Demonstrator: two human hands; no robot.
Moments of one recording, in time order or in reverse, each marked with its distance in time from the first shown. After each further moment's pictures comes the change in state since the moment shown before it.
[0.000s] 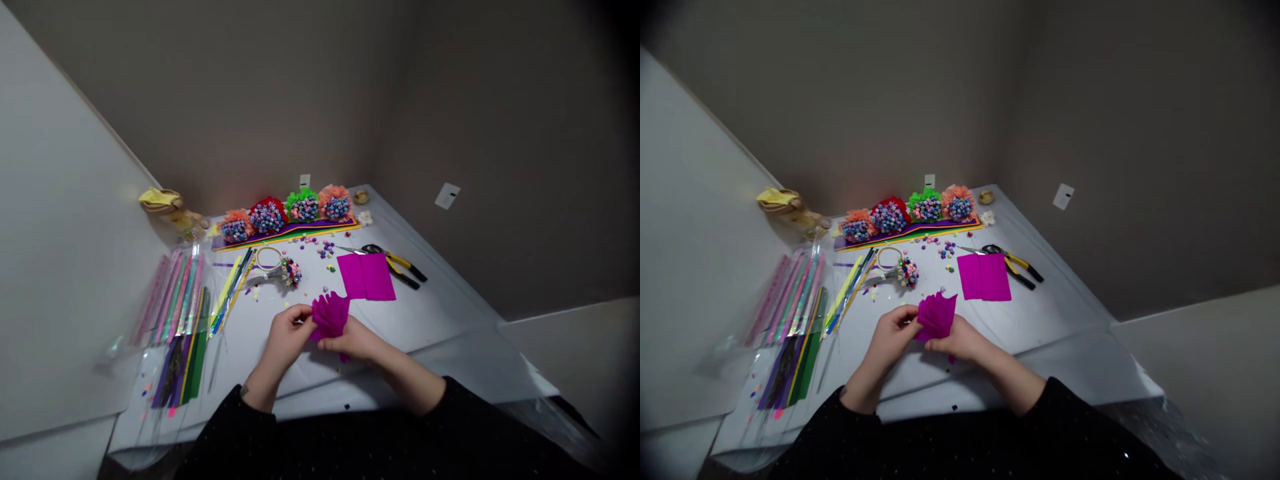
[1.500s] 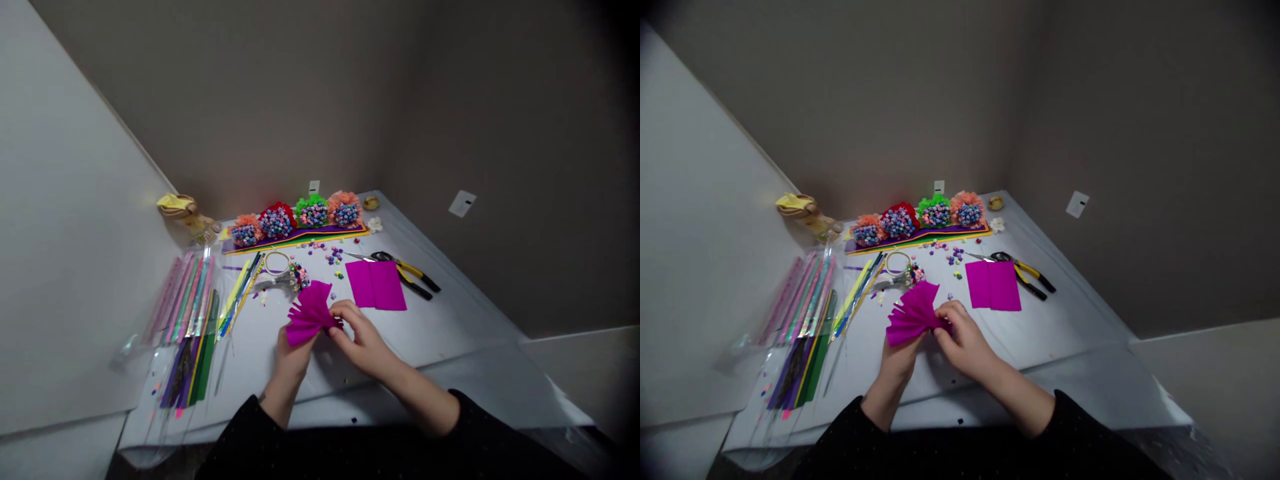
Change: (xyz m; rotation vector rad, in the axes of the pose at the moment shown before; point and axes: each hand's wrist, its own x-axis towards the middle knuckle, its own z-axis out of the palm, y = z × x) left_hand -0.005 -0.055 0.018 -0.290 0.368 0.049; right_hand -0.009 -0.037 0.009 -0.492 0.292 -0.452
